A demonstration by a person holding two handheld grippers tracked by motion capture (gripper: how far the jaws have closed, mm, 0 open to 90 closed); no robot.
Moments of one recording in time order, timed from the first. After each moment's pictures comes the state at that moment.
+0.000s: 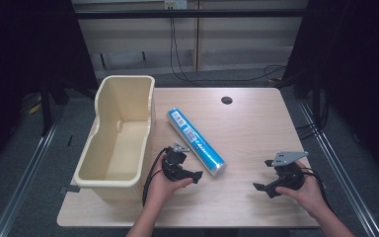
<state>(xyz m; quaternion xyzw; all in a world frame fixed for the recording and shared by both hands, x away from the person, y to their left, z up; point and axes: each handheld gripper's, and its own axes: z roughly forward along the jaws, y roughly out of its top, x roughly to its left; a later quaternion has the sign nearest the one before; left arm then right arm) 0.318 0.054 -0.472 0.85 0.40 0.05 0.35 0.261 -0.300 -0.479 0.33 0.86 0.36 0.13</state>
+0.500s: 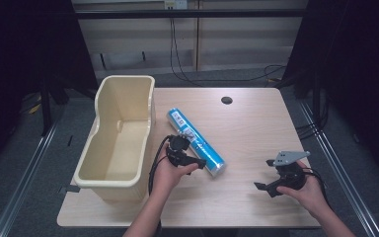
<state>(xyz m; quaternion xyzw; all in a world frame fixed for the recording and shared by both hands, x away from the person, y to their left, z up) 0.346 0.039 -0.444 0.83 0.45 0.04 0.34 0.261 -0.303 -0.478 0.34 0.86 0.37 0.13</state>
